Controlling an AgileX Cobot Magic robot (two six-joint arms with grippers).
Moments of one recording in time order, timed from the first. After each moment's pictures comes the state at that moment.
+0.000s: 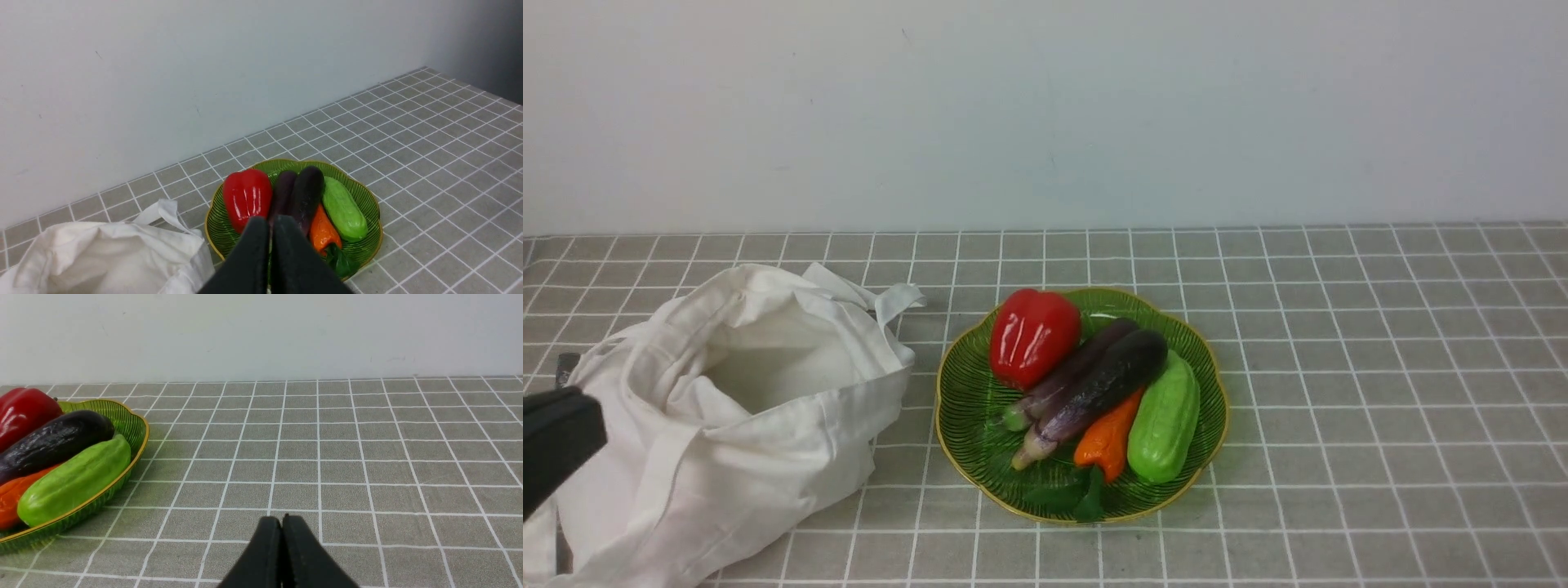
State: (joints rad) right arm 0.09 -0.01 0.02 -0.03 0.37 0.10; left arm -0.44 0.32 -0.64 -0.19 0.61 0.19
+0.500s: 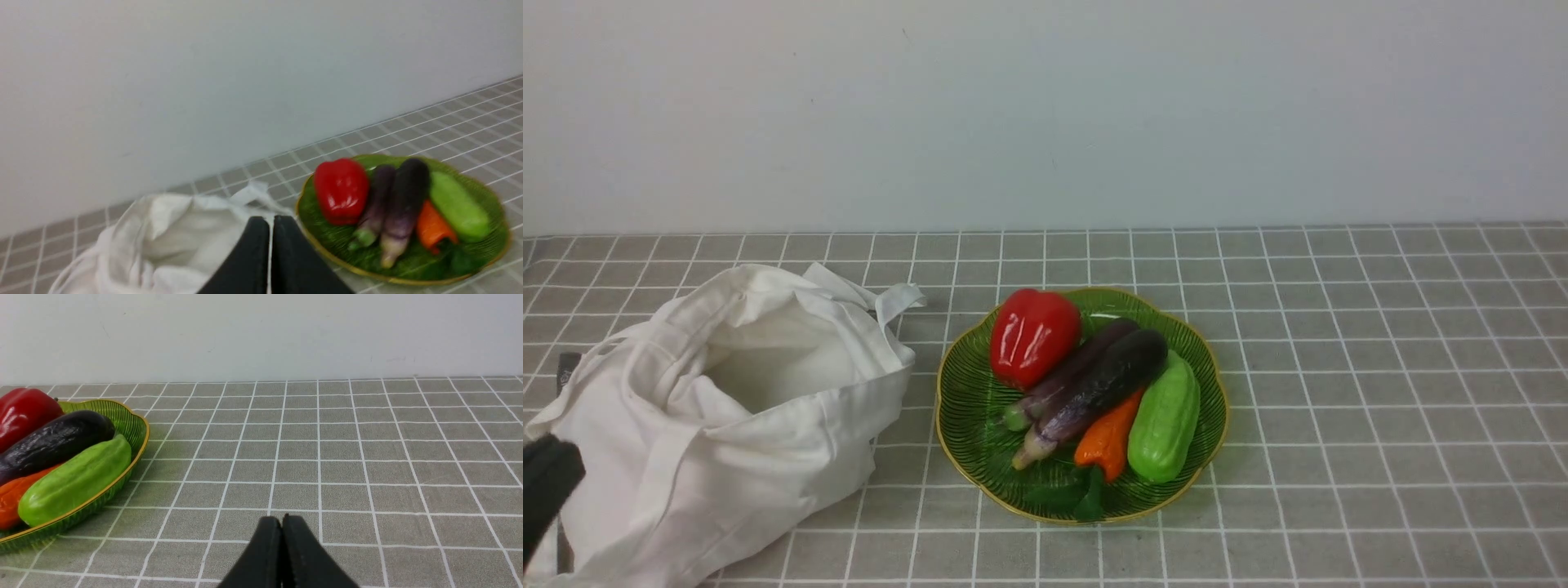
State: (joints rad) right arm 0.09 -0.01 0.02 -0.03 0.37 0.10; left arm -0.28 0.14 -0.28 -0.09 0.36 0.17
